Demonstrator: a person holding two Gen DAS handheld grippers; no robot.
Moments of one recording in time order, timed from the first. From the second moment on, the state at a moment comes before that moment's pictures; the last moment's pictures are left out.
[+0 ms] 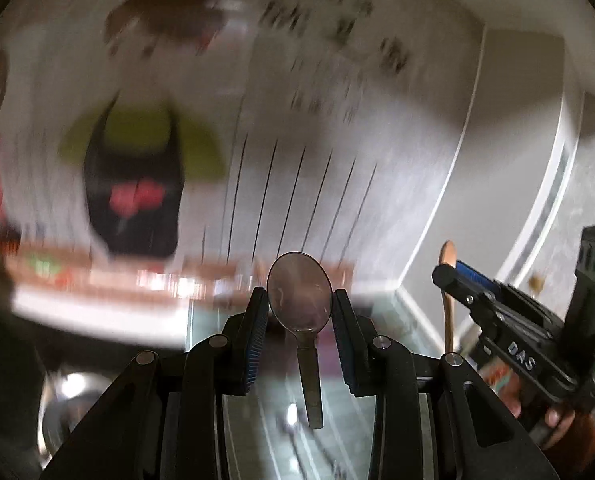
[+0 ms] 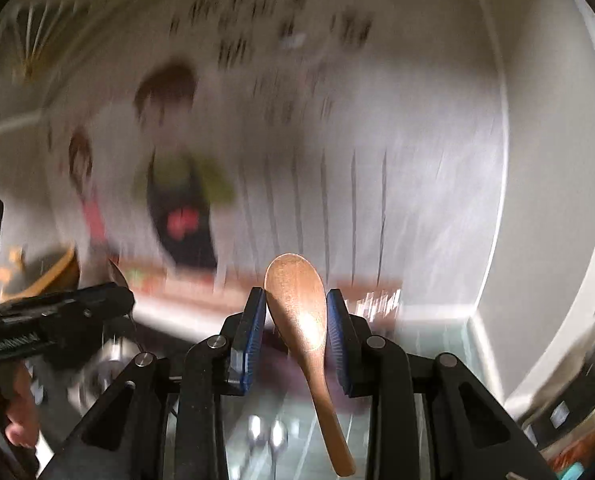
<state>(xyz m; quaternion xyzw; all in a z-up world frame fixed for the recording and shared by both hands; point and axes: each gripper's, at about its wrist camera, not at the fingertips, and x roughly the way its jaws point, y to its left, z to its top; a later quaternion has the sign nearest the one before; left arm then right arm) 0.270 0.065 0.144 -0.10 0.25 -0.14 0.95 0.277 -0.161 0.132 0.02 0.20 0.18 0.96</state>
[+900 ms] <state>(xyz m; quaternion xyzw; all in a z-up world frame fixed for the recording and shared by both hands) 0.426 0.027 0.054 -0.08 0.32 -0.12 0.94 0.416 -0.153 0.047 0.14 0.25 0.13 0.95</state>
